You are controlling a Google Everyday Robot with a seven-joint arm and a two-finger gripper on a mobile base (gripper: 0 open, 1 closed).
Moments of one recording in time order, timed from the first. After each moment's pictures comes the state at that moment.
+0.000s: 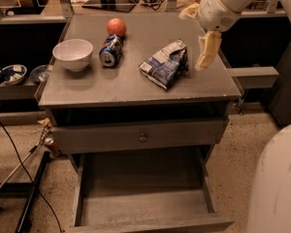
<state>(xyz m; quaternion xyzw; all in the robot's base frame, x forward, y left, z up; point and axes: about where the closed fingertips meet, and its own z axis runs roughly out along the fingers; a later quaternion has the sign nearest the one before) 0.670 -0.132 0.941 -0.75 0.60 0.03 0.28</state>
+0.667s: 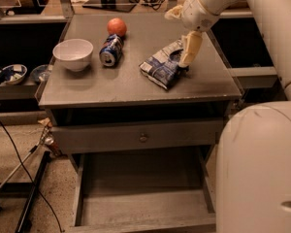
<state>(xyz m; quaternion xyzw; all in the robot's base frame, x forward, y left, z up) 0.716 -0.093 0.922 -0.76 0.58 0.05 0.30</state>
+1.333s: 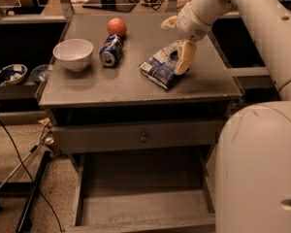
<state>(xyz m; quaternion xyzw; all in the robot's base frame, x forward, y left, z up) 0.718 -0.085 0.892 -0.76 0.59 0.06 0.28</state>
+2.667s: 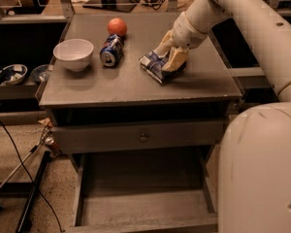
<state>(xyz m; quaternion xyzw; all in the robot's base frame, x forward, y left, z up) 0.711 -0.076 0.869 -0.76 0.59 0.08 0.27</state>
